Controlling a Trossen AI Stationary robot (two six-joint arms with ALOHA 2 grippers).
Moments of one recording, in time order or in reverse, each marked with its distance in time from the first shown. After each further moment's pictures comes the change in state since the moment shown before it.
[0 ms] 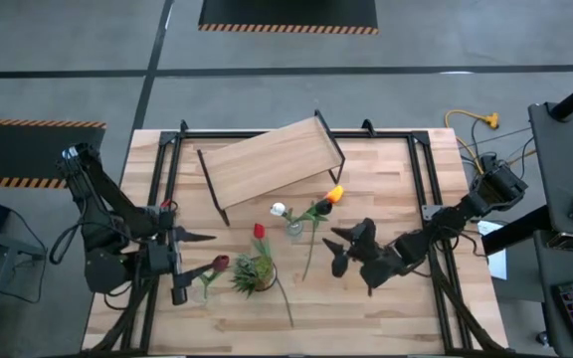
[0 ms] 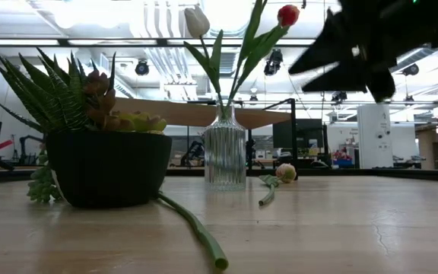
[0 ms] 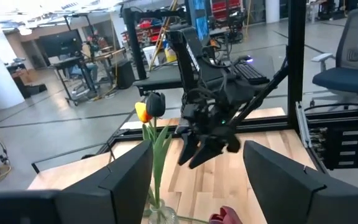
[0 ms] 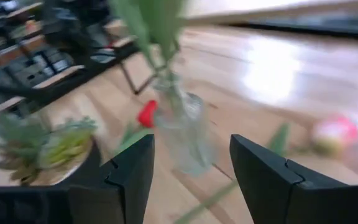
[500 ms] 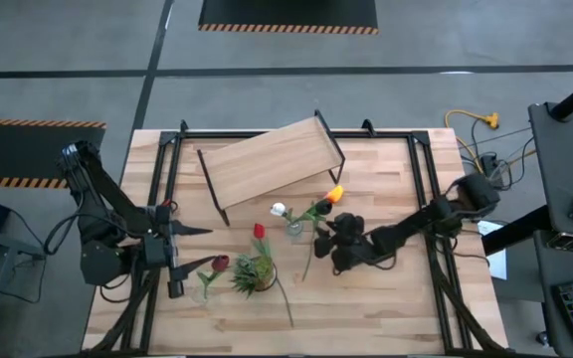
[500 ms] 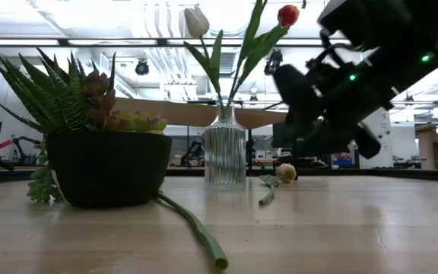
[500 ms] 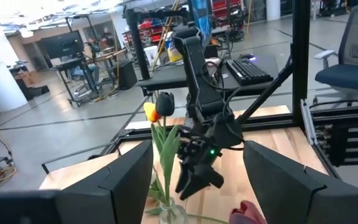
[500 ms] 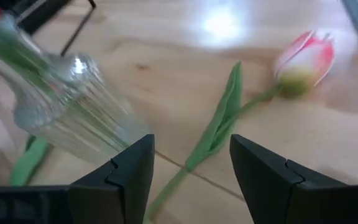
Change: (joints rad) left arm 0.000 -0.051 -0.004 -0.054 -0.001 0.011; right arm -0.194 0.234 0.058 -0.073 -0.171 0.284
